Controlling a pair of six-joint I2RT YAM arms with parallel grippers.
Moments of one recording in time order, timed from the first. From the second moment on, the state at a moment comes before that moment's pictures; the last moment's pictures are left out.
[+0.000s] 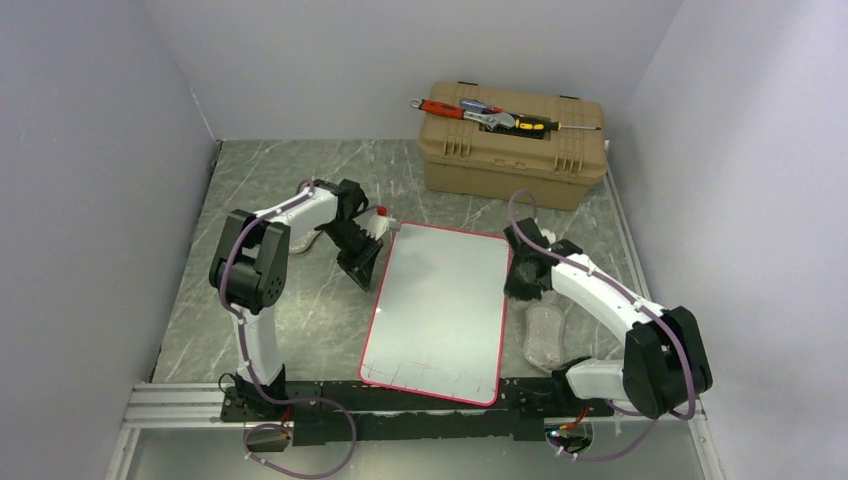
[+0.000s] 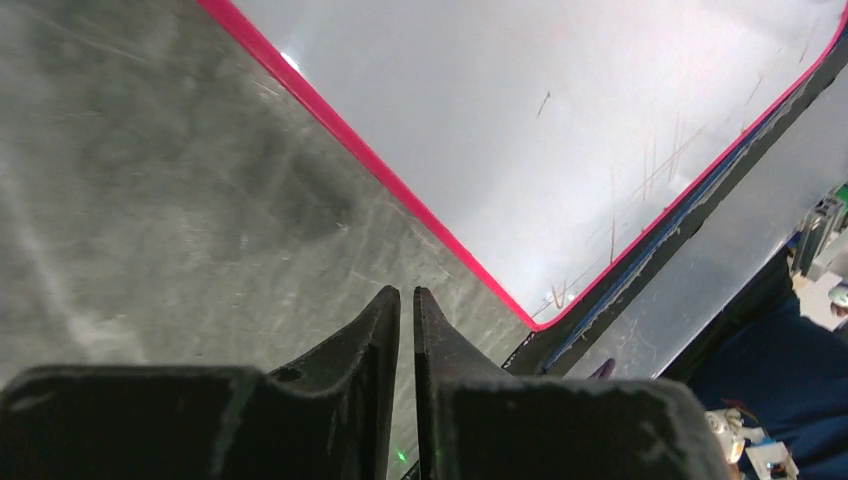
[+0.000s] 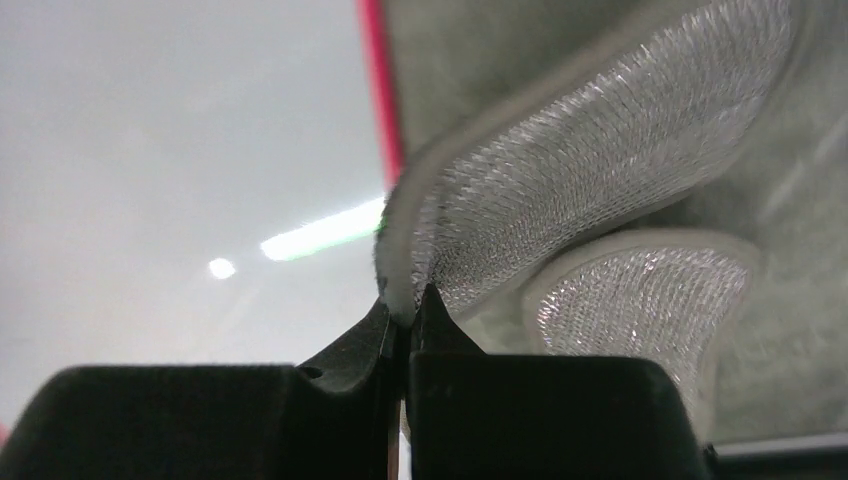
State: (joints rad) left arm -0.35 1.95 1.40 -1.05 0.58 0.38; right arm 0.41 1.28 0.83 -0.70 0.17 0.72
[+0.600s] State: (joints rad) left arm -0.38 1.95 1.28 -1.03 0.50 0.42; right arm 0.49 1.40 0.70 -0.76 0.13 0.81
